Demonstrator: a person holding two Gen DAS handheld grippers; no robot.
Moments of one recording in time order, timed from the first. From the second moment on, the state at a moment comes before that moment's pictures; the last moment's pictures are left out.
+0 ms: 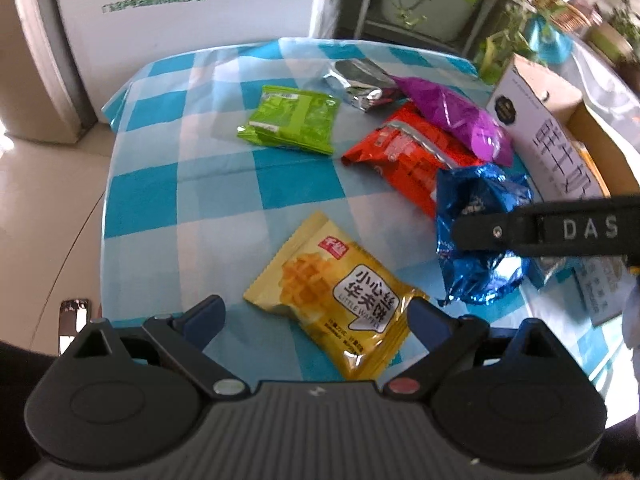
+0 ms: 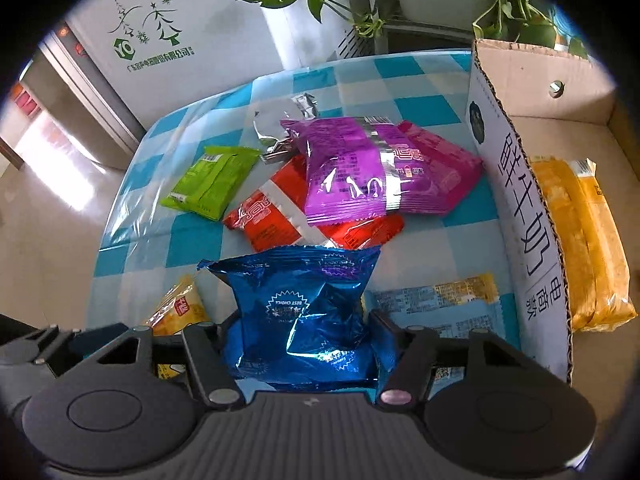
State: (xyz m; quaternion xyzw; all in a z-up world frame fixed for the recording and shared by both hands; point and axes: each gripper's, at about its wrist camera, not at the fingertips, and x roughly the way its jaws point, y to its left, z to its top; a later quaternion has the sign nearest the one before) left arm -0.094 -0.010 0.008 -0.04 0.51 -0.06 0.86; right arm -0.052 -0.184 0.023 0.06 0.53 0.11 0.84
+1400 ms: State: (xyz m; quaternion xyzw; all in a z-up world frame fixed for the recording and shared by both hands) left arm -0.093 -0.010 0.010 -0.01 0.47 -0.05 0.88; right arm -0.051 -0.184 0.044 0.08 0.50 0.13 0.85
